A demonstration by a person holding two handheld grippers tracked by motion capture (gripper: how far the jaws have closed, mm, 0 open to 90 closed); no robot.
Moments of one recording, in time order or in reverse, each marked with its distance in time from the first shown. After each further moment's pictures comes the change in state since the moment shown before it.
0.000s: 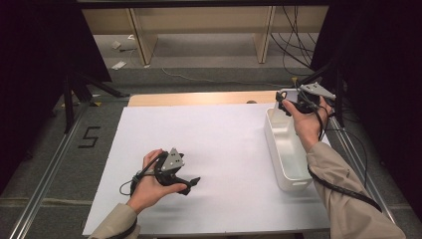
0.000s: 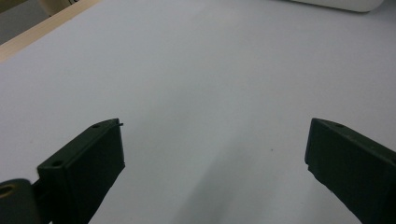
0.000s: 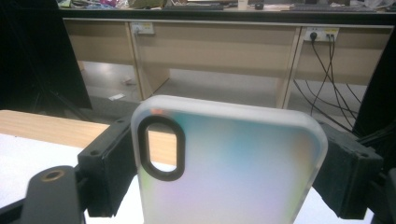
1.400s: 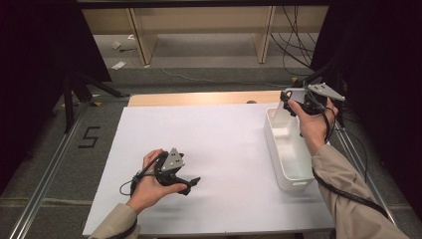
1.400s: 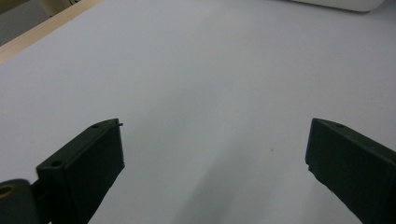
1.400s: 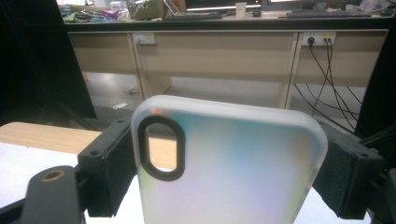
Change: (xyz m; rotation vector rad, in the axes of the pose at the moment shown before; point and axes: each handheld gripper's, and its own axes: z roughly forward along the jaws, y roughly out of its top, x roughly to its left) left arm 0.000 0.000 0.000 -0.001 0.003 0.000; right arm -0.004 0.006 -0.019 -0.028 0.007 0.034
